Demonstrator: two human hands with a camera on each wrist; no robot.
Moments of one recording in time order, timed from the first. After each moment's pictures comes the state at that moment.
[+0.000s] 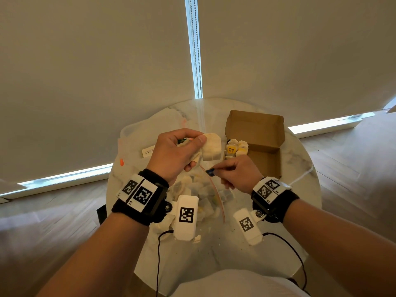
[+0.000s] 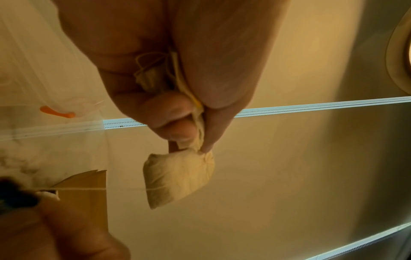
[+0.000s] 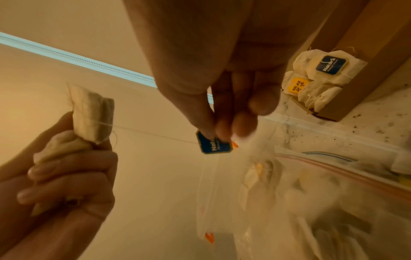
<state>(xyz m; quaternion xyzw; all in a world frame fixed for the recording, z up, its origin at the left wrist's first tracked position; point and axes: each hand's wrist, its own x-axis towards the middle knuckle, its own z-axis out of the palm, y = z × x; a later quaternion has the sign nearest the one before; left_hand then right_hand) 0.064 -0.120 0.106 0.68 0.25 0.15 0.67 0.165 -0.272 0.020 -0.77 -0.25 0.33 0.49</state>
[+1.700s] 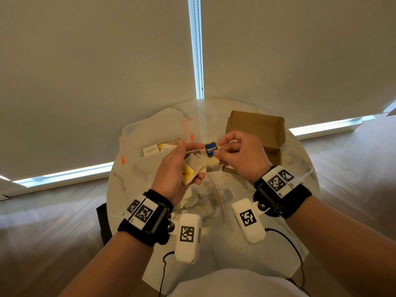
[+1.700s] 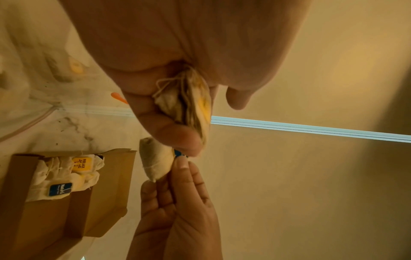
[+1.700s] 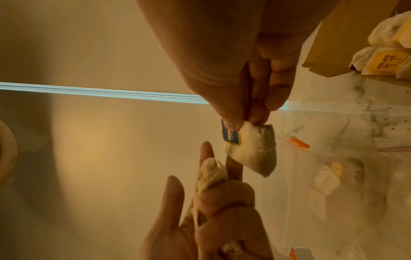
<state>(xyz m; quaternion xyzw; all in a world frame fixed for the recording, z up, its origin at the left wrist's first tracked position) 0.038 -0.140 0.090 0.51 0.26 0.10 0.81 0.162 -0.266 0.080 -0.76 -0.21 0.25 0.56</state>
